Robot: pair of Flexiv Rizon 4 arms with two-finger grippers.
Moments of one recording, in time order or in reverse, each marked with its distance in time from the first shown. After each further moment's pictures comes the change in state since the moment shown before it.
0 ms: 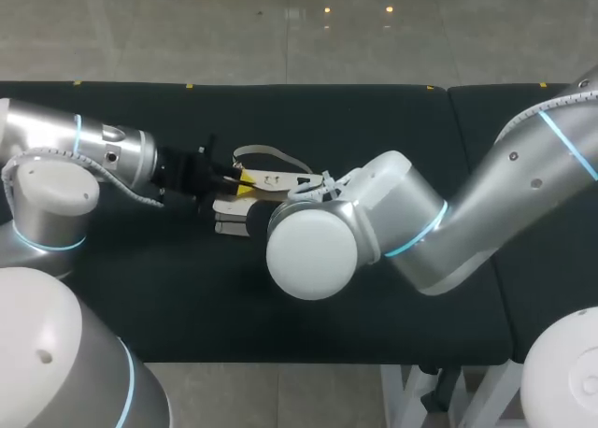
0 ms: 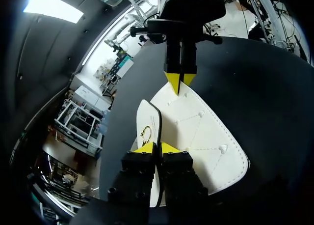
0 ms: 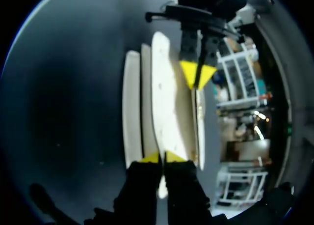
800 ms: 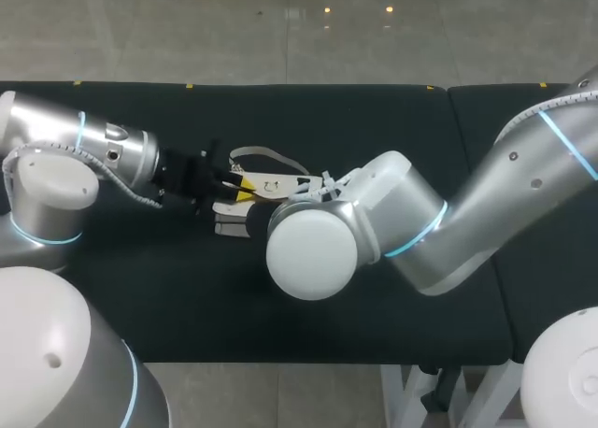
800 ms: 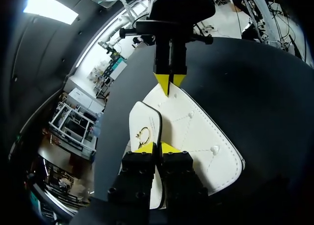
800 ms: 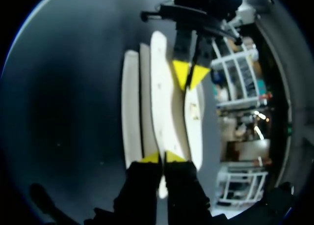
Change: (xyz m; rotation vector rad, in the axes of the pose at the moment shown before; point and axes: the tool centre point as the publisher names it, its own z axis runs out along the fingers) left arm 0.011 -0.002 0.003 0.019 0.060 0.016; right arm 0.000 0.000 0.000 0.000 0.000 0.000
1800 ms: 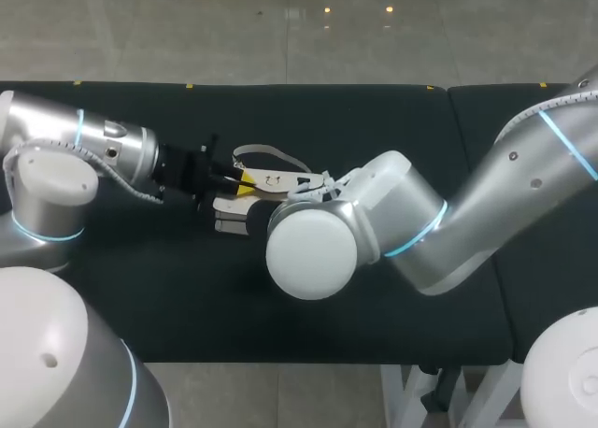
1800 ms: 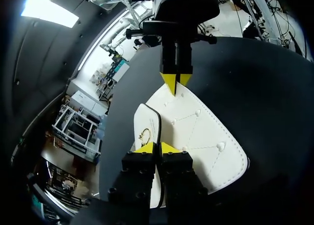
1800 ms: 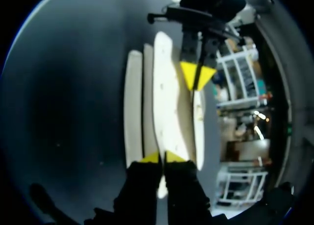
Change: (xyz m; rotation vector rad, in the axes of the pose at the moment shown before) left arm -0.011 0.003 -0.002 0.012 -0.029 0.020; right arm 0.000 0.000 0.000 0.000 -0.001 0.000
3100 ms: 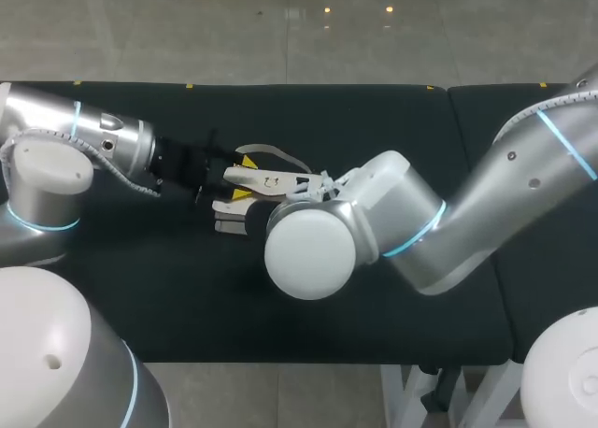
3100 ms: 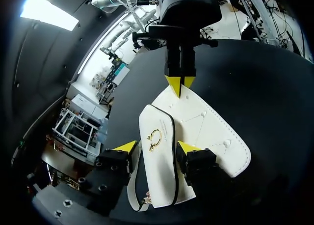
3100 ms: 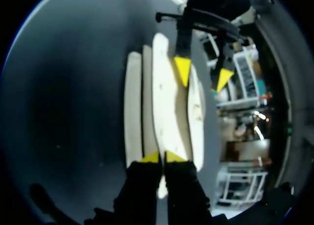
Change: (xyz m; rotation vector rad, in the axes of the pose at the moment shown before) left arm -0.010 -0.003 -0.007 0.035 -0.002 0.017; right arm 0.000 0.002 0.000 -0.001 -0.001 -0.001
